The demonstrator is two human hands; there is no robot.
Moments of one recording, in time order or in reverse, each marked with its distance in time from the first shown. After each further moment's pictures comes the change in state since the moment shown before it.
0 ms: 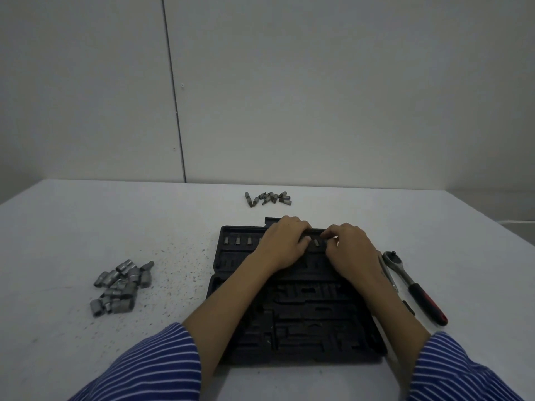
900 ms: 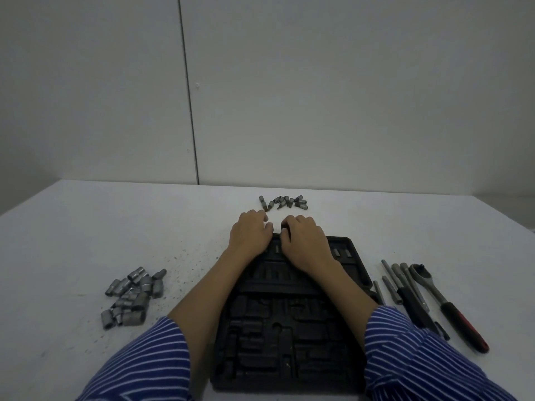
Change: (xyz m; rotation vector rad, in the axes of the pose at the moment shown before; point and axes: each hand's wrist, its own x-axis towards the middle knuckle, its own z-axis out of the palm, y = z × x) left_hand 0.002 -0.080 -0.020 -0.022 0.113 -0.467; right_hand 0.041 -0.077 0.064 -0.058 -0.125 -0.227
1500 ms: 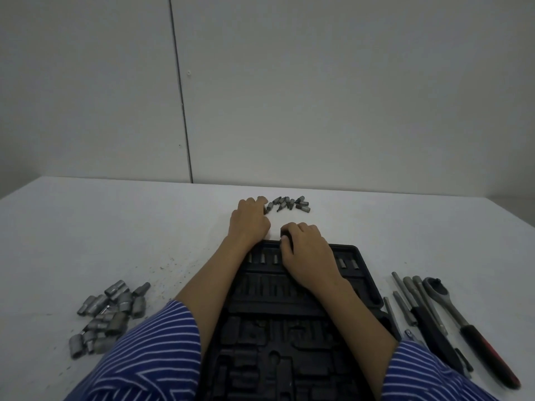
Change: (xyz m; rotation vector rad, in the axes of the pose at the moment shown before) left_hand 0.049 -0.004 0.011 0.061 -0.008 -0.002; right_hand 0.001 0.008 0.011 0.088 0.031 -0.035
